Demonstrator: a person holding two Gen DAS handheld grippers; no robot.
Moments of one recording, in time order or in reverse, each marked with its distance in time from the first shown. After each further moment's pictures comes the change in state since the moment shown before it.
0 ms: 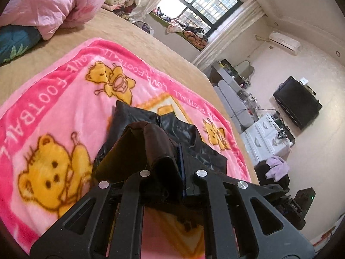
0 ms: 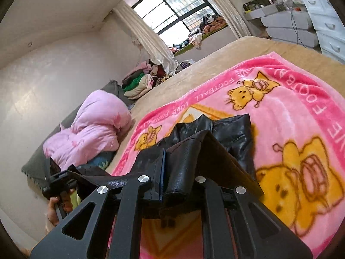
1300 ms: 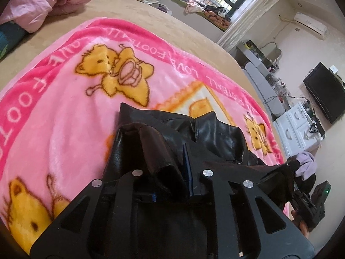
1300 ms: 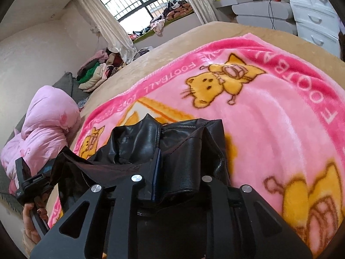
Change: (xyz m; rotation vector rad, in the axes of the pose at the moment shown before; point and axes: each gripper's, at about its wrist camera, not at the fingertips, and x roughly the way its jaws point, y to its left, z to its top) left arm 0.155 0.040 0.041 0.023 0.128 0.167; right arm 0.145 -0.081 0.031 0.049 0.085 -0.275
